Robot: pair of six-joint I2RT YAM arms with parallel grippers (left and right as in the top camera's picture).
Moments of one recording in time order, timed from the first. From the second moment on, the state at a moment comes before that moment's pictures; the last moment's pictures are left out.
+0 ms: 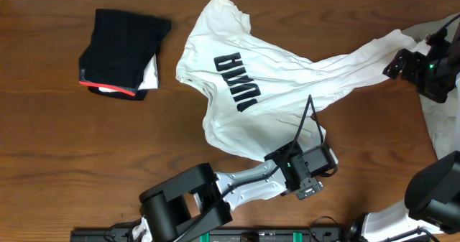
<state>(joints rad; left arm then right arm) -1.18 1.96 1.14 -0.28 -0.08 -0.04 -0.40 1.76 1.63 -1.16 -0.24 0.09</state>
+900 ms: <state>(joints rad) -1.19 1.96 1.16 -0.34 -0.13 -0.03 -0.40 1.76 1.63 -1.16 -0.24 0.09</state>
